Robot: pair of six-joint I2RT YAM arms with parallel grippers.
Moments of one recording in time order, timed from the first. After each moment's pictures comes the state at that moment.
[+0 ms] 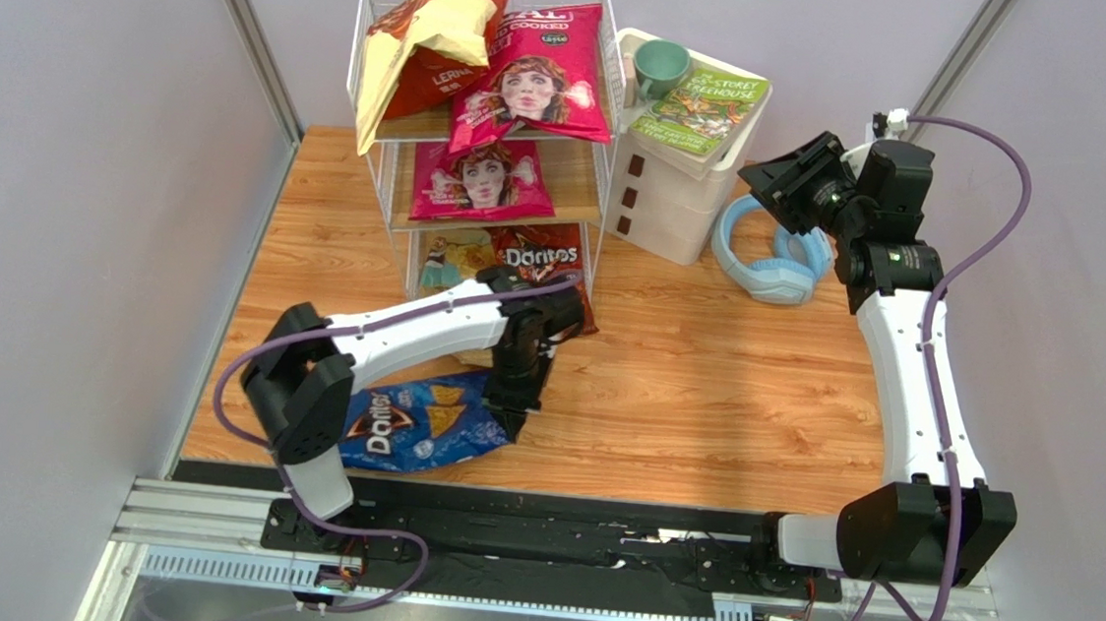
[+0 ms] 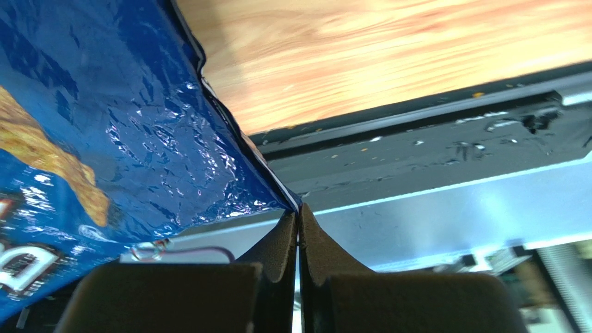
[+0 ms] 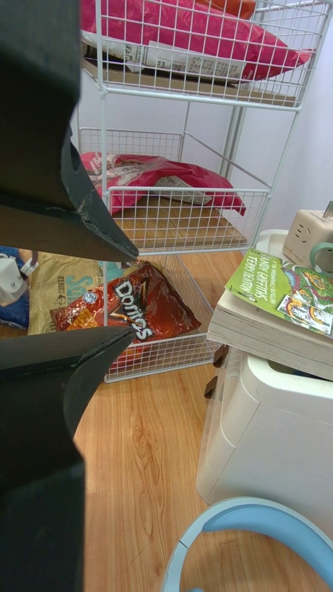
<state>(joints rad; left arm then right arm) -0.88 1.69 1.31 -1.20 0.20 -0.68 -0.01 1.34 1.42 -0.39 -0.38 0.83</state>
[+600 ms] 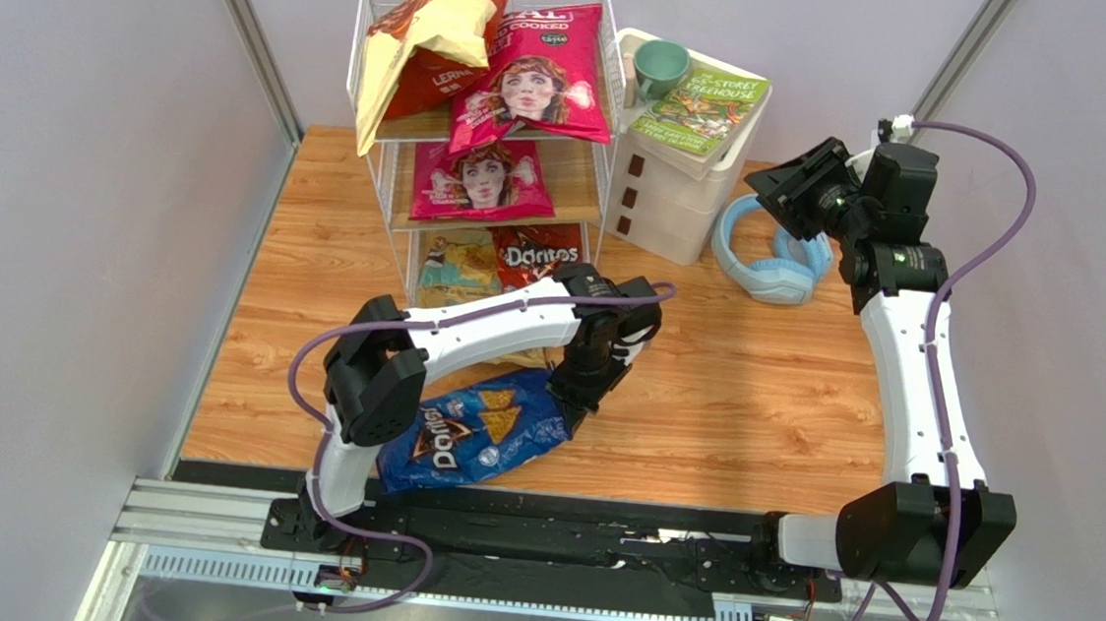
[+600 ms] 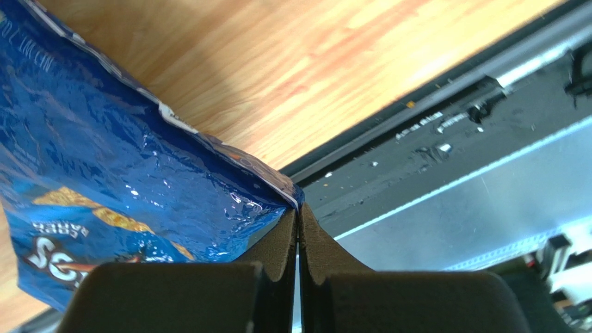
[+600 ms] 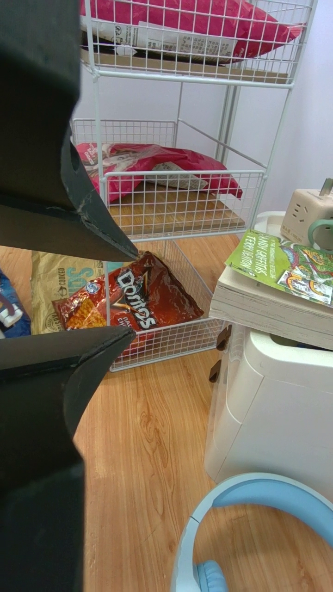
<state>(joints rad) -1.02 1.98 1.71 -1.23 0.19 -0.41 -0.03 1.34 1.42 -0.43 -0.37 0.82</state>
